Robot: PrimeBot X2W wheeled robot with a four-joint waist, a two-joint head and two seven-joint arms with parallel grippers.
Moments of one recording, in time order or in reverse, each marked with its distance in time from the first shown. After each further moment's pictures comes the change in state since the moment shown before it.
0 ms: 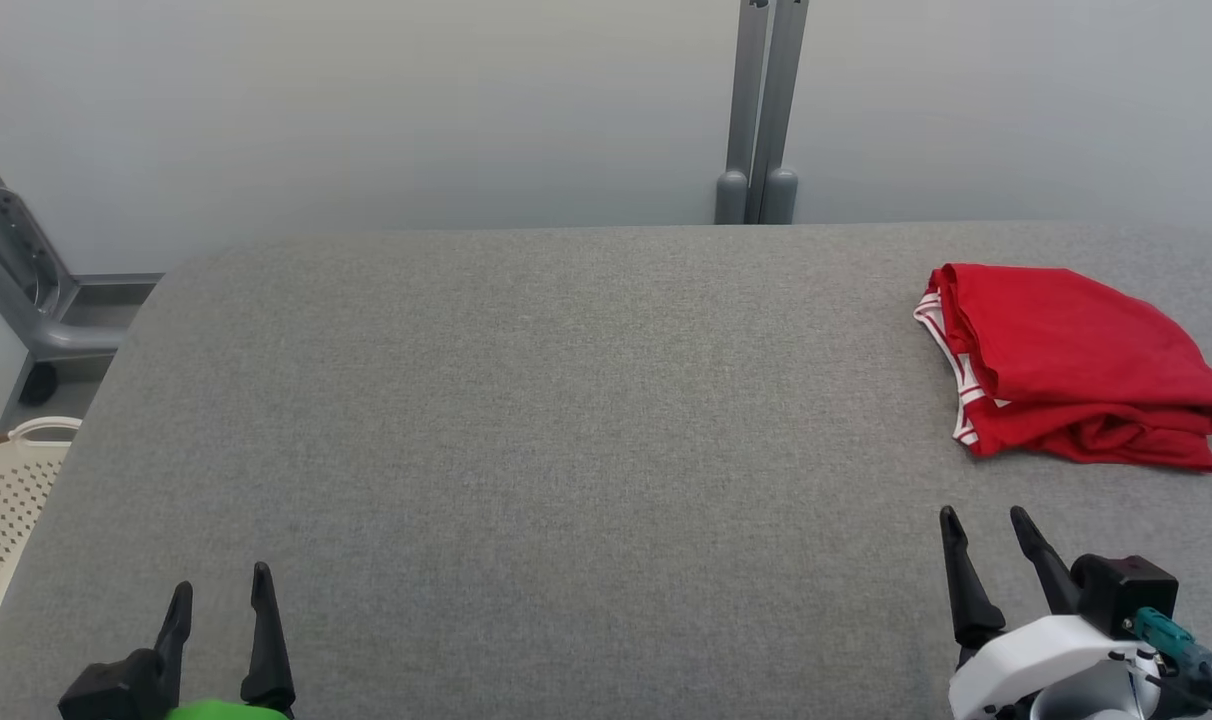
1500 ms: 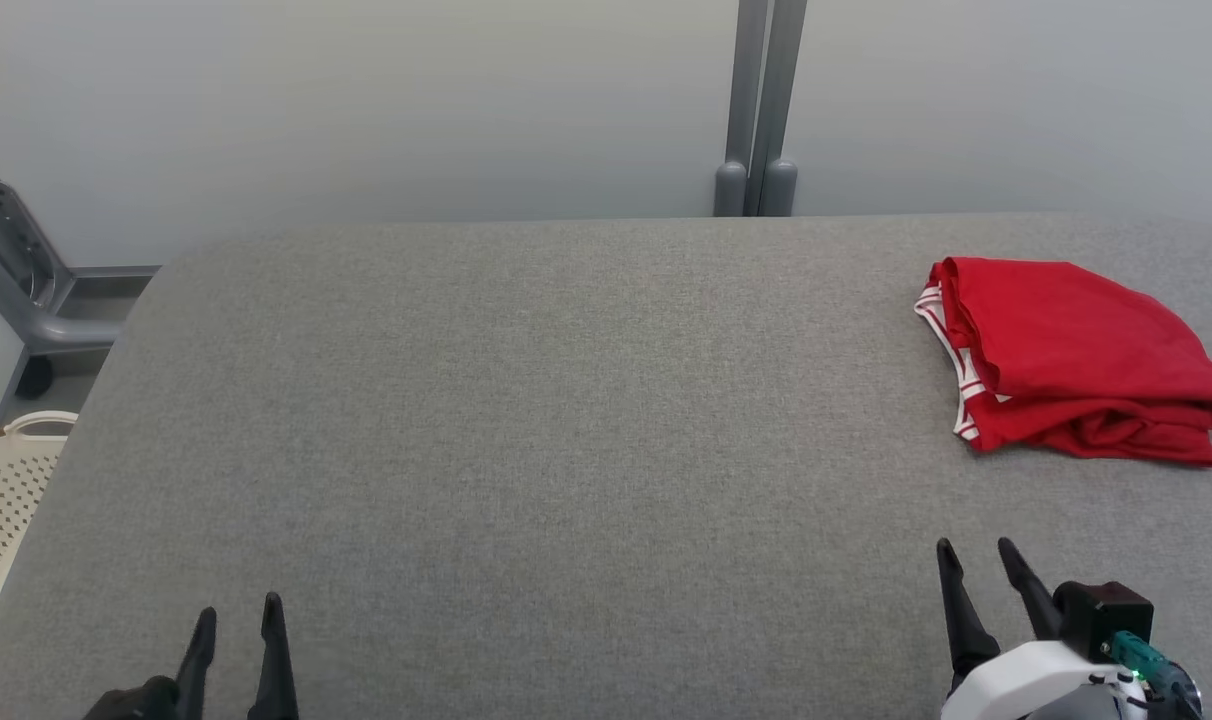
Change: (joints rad) left arm 0.019 -0.163 0.205 0.110 0.194 -0.227 0.000; right arm -0.016 -0.001 0.002 0.117 -0.045 0.000 -0.064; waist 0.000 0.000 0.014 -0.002
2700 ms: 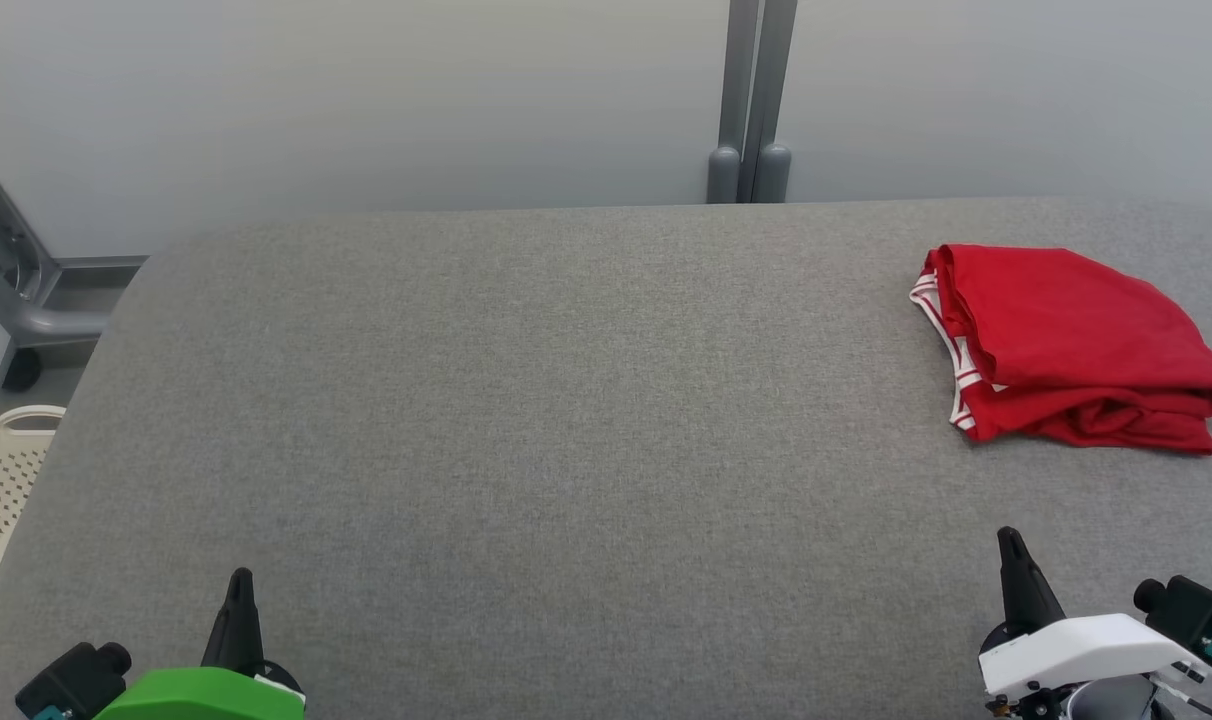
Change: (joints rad) left arm -0.089 -0.058 0.067 0.044 -0.463 -0.044 0.174; right arm 0.005 0.007 -0.029 -0.051 0.567 0.000 0.119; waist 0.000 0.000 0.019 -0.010
